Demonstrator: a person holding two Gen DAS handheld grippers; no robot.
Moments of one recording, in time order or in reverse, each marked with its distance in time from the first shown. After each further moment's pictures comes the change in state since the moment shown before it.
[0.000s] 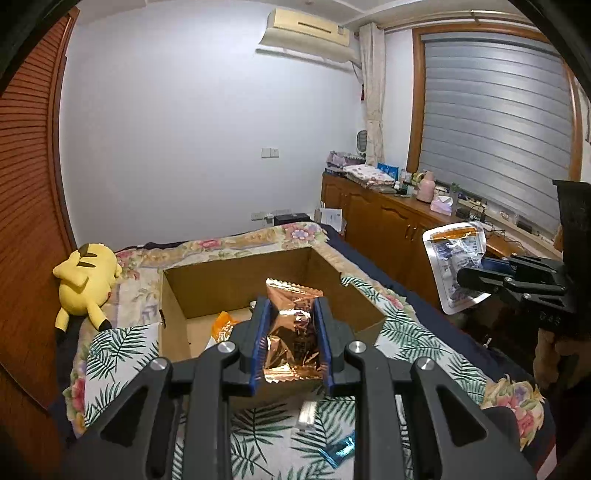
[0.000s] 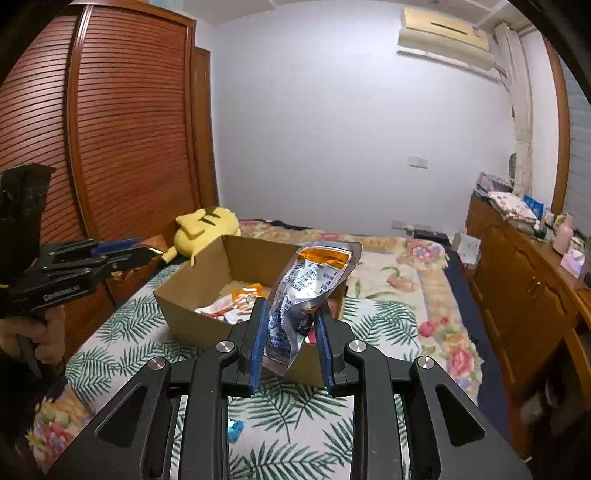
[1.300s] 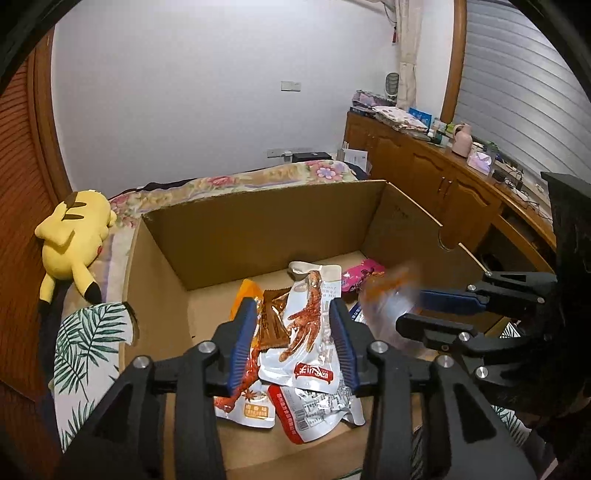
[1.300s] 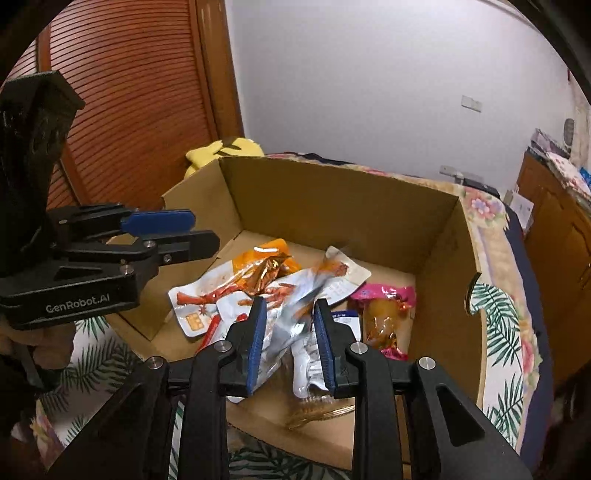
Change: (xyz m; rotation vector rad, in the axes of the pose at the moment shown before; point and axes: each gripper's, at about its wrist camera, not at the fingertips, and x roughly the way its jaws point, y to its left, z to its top) left arm 0.162 0.061 -0.018 -0.051 0.248 0.046; right arm 0.221 0.016 -0.011 -0.017 0.261 0.143
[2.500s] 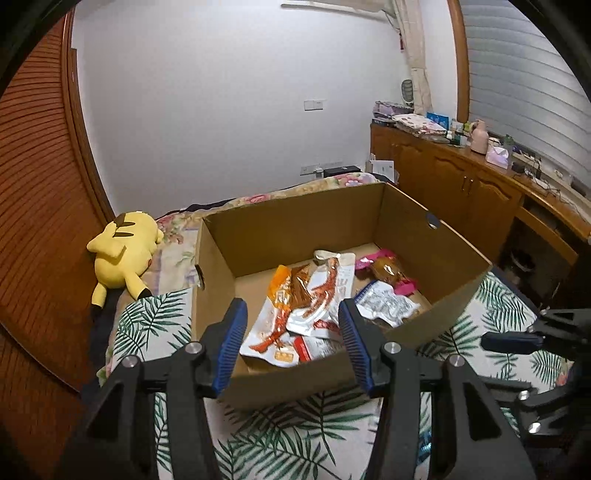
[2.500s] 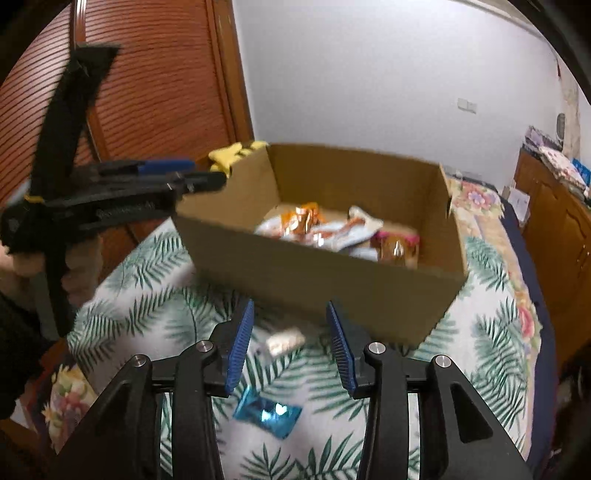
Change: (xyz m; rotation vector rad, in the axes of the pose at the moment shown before) left arm -0.081 -0.022 -0.044 0.069 -0.079 0.175; right arm -0.087 0.046 -0.087 0.011 -0.026 0.023
